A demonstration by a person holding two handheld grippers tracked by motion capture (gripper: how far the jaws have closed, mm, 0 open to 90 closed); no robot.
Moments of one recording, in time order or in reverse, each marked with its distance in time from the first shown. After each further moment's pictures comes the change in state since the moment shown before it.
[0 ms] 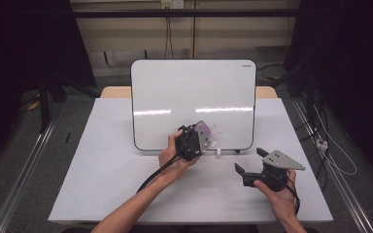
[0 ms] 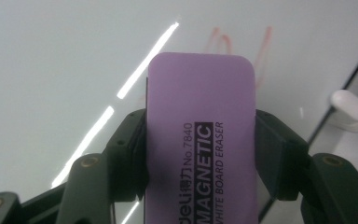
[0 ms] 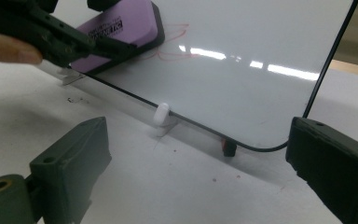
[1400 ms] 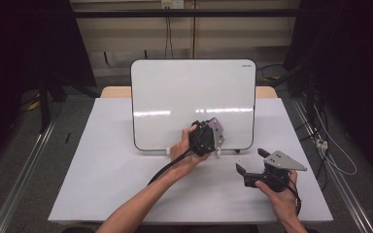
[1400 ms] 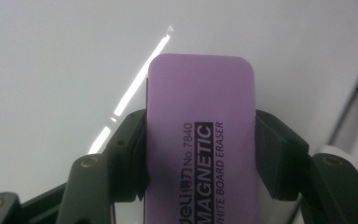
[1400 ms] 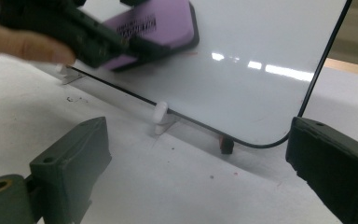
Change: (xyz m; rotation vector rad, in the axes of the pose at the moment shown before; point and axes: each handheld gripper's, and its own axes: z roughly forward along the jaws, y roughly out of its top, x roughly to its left) left arm 0.003 0.034 0.017 -0.030 -0.014 0.057; right arm -0.001 -0.001 -0.003 -0.002 -0.003 0.005
